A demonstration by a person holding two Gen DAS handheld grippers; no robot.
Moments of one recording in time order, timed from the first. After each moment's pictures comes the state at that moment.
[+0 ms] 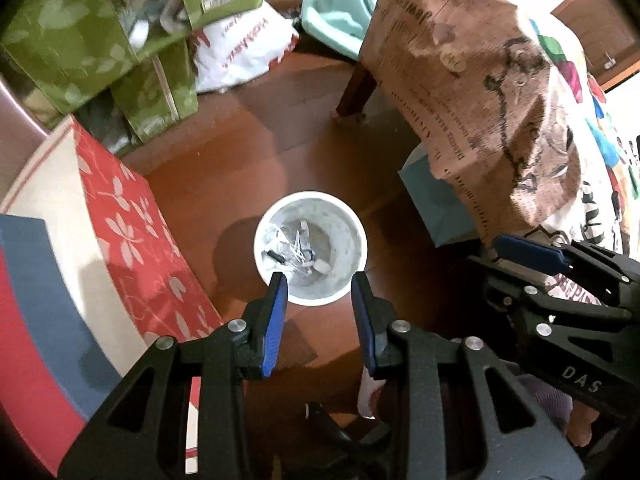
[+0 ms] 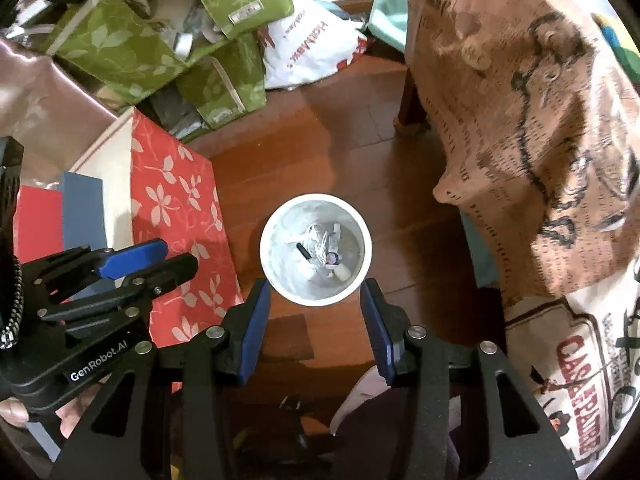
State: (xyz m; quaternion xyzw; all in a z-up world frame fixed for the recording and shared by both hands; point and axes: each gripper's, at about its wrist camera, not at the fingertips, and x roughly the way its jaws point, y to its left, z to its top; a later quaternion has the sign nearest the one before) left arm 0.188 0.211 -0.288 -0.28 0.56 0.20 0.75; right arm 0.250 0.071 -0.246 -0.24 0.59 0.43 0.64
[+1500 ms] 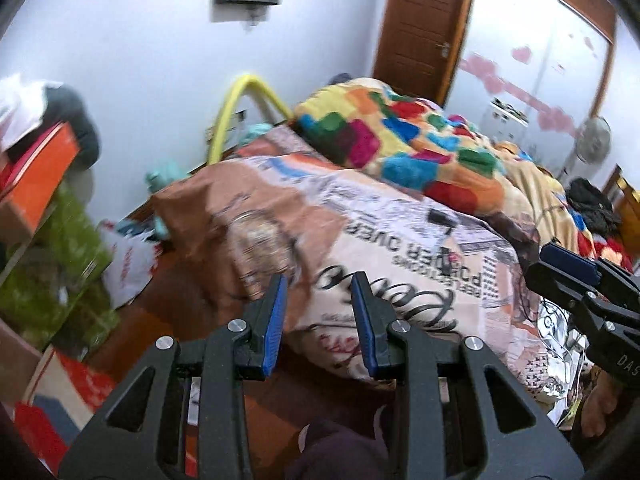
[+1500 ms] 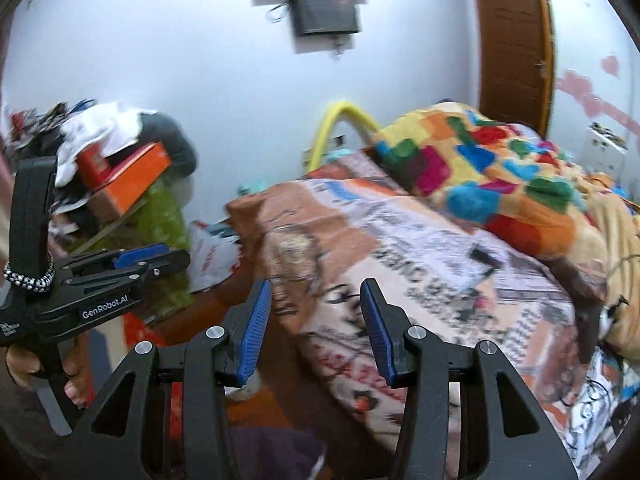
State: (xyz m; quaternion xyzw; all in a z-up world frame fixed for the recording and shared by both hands) left arm 0.311 -0.075 -0.020 -0.08 0.38 0.05 0.92; right arm 0.297 -0.263 -0.004 -0.04 0.34 0.31 0.89
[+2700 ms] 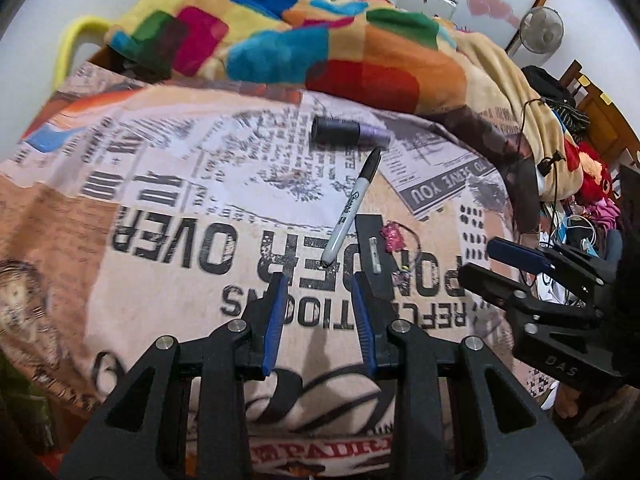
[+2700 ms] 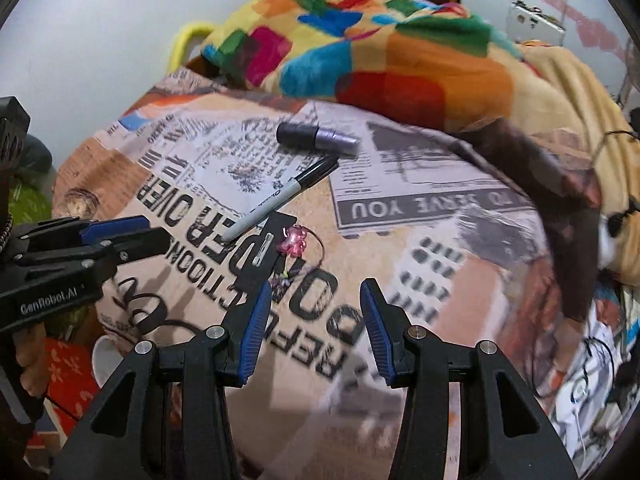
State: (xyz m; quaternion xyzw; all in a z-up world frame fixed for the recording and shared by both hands) left arm 0.577 -0.226 -0.219 -0.04 0.53 -0.14 0.84; right arm 0.493 -0.374 -0.192 -0.02 0.51 0.17 0.84
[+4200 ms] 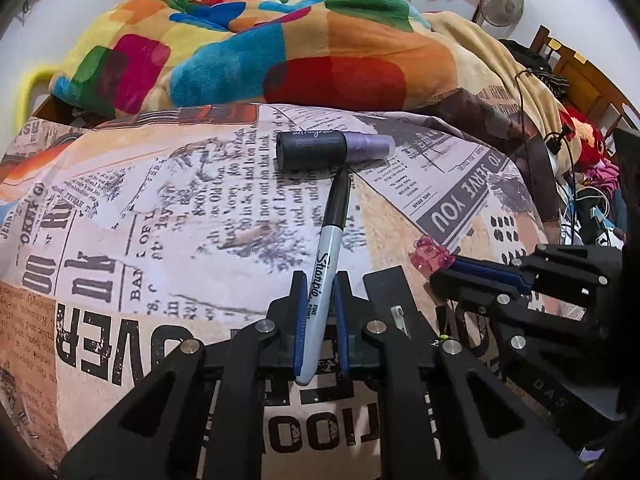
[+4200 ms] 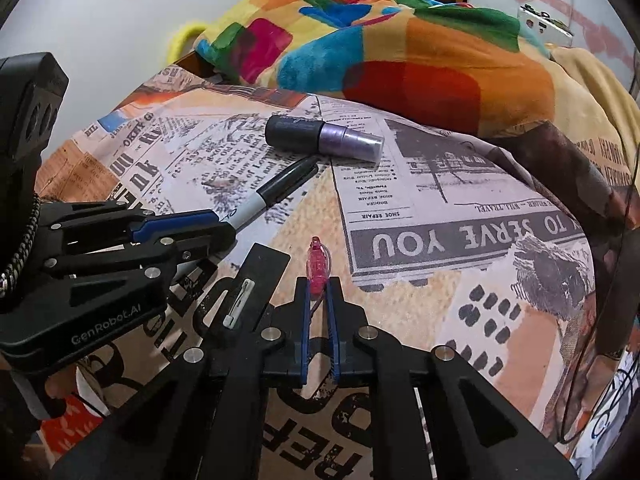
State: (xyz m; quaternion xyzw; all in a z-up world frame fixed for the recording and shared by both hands) left arm 0.630 -0.253 -0.261 0.03 0.49 -0.20 0.85; right arm 0.525 -0.359 -0.226 -0.02 0.49 0.16 0.85
